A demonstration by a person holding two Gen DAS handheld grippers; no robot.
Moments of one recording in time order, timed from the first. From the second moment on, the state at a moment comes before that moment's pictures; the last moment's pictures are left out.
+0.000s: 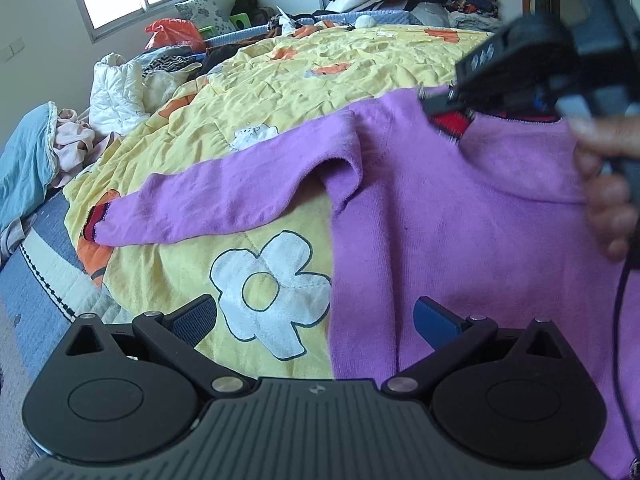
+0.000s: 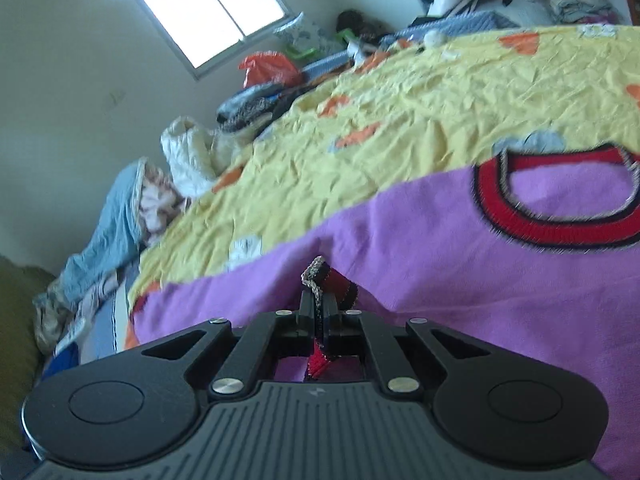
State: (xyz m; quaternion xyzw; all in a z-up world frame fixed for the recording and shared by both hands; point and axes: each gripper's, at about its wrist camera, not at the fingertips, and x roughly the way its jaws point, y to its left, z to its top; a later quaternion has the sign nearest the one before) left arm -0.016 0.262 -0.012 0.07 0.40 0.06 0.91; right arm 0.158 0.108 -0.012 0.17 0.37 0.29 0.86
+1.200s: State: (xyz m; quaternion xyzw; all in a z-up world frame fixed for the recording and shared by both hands) left arm 0.135 0.172 -0.037 0.15 0.38 0.00 0.91; right arm 0.131 -0.238 -0.011 0.23 0.31 0.06 0.92
